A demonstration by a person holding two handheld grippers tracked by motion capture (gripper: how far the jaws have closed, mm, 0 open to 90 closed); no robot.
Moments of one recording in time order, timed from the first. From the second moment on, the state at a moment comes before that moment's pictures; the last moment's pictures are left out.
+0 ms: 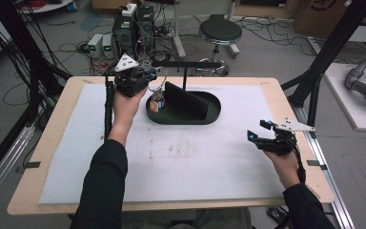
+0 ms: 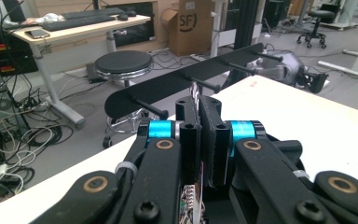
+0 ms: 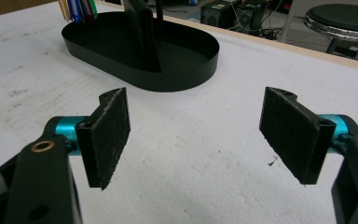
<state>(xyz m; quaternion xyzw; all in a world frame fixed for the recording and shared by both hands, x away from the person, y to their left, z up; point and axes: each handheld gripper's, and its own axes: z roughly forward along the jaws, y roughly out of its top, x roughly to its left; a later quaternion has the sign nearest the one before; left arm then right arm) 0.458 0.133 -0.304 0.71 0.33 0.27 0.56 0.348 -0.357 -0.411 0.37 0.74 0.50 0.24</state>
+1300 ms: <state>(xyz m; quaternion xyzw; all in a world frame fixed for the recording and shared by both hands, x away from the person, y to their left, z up) 0.483 0.136 -0.328 0.69 0.38 0.28 0.55 0.348 -0.364 -0.412 0.38 0.74 0.50 0.24</state>
